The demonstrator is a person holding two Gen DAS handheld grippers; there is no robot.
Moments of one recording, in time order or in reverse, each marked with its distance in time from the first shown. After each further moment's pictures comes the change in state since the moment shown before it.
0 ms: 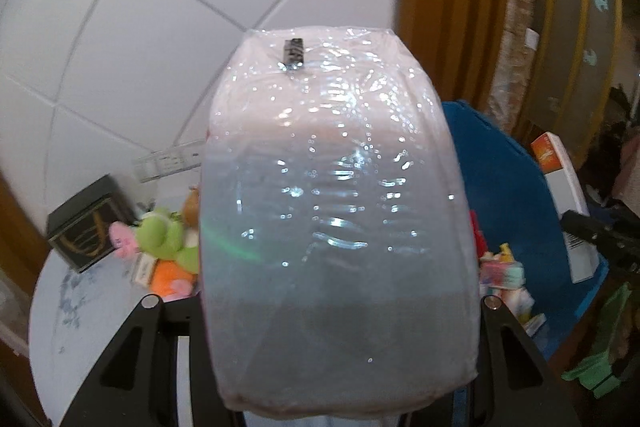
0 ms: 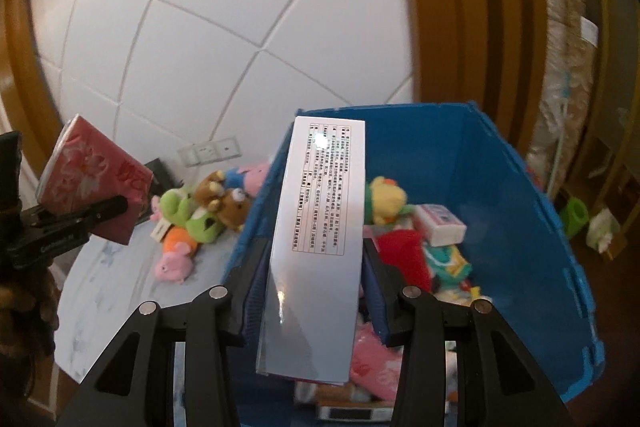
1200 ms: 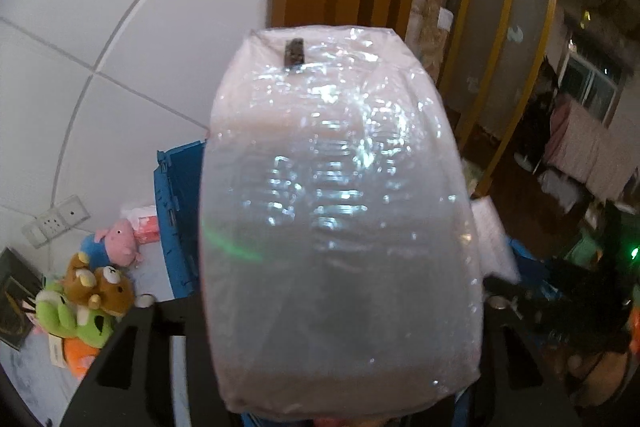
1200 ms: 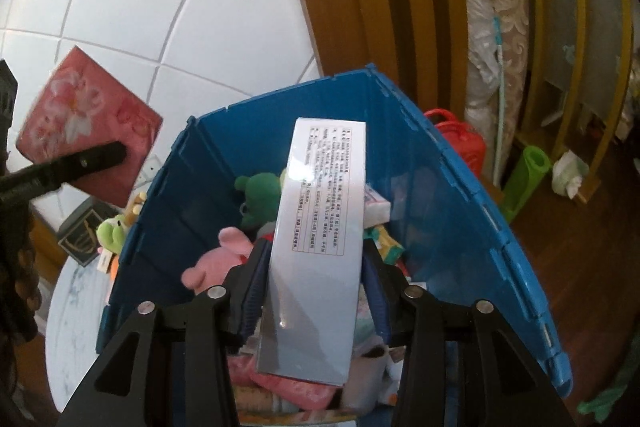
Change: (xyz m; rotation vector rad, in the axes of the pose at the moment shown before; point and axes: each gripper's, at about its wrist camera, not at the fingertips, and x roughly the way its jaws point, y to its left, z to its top) left arm 0.086 -0.136 0.091 0.130 0.021 -0.286; right arm 0.016 -0.124 -0.015 0.188 0.026 -0.150
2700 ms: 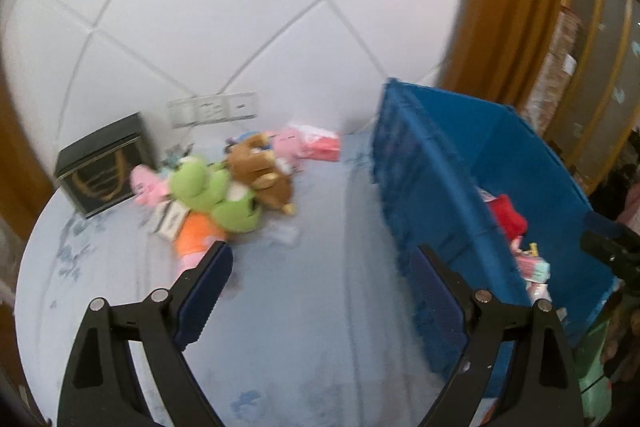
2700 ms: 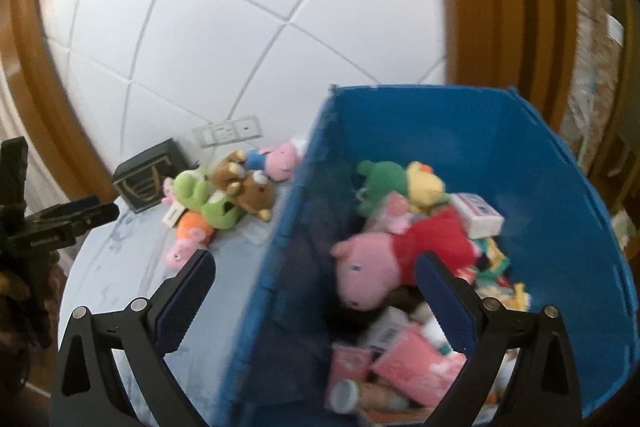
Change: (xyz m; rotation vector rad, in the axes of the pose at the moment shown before) left arm -0.152 0.210 -0.172 -0.319 0.030 0.327; right arm 0.011 0.180 -0.031 -0.241 0.032 0.203
